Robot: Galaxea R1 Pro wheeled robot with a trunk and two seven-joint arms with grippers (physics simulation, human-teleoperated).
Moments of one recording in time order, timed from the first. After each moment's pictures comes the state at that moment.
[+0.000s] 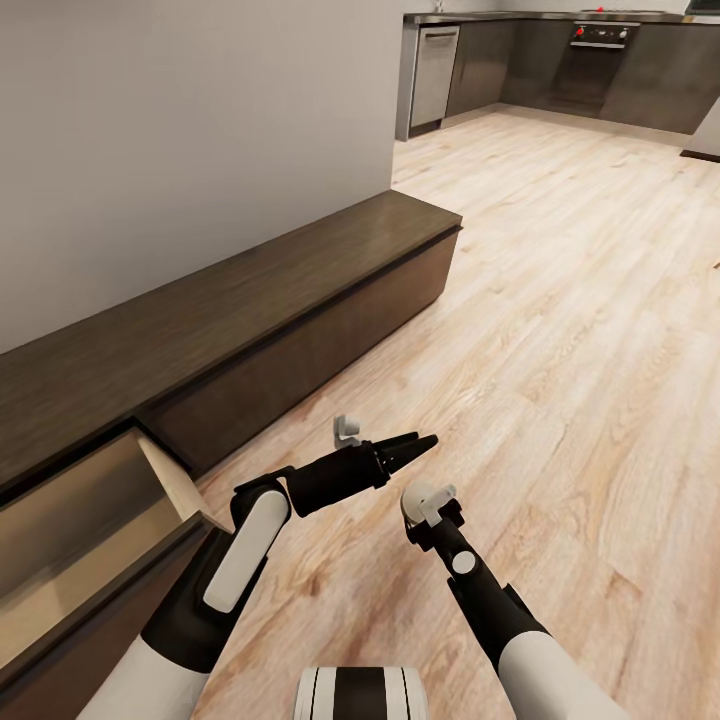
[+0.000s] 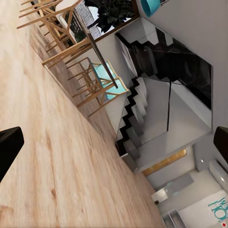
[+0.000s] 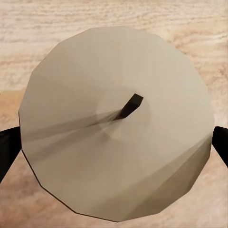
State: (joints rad) left arm -0.58 -0.08 -0.39 -1.45 0.90 0.61 -0.59; right arm -0.64 0.14 -0.06 -0.56 0.69 -0.09 0.02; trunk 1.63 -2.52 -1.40
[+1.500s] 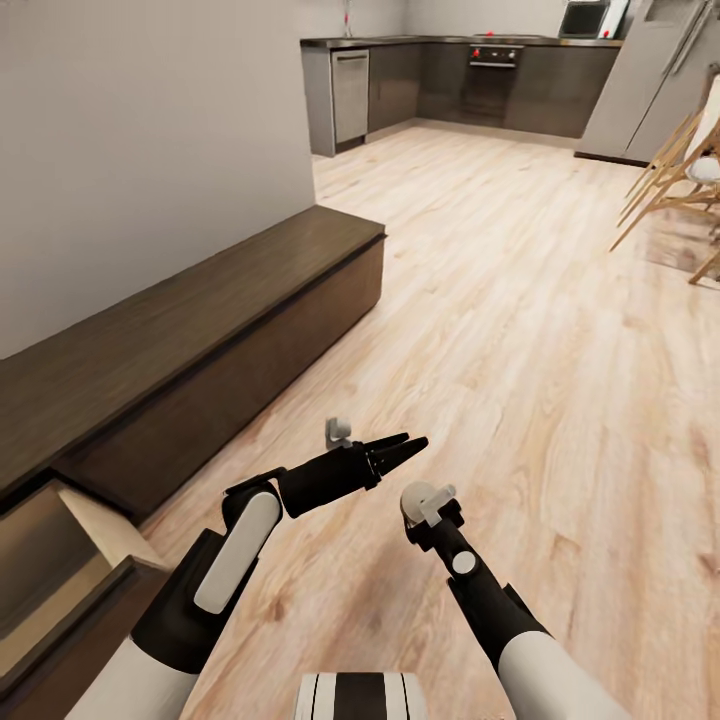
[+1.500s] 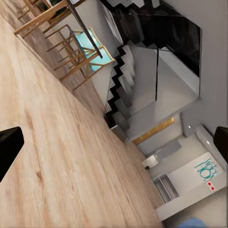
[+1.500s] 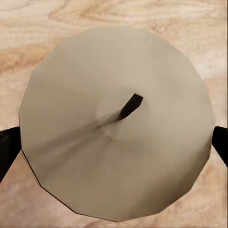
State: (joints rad) left arm -0.58 -0.04 -0.39 -1.46 0.90 0.59 -0.59; right arm -0.64 0.14 -0.06 -0.56 0.69 -0.09 0.02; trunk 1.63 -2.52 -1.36
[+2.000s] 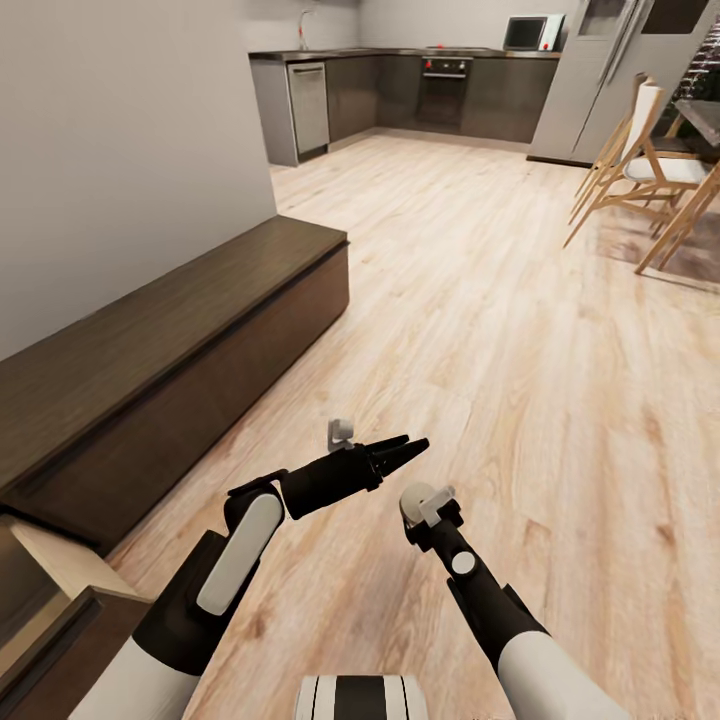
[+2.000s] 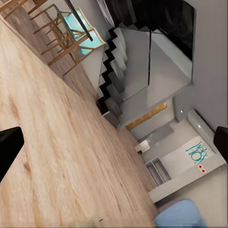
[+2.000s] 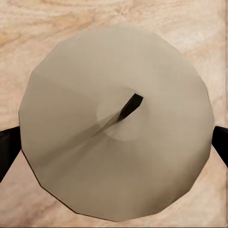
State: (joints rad) left arm -0.58 -0.05 -0.40 -1.45 0.89 0.58 -0.58; right arm -0.64 0.14 -0.06 -0.56 0.69 -0.09 0.02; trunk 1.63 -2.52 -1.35
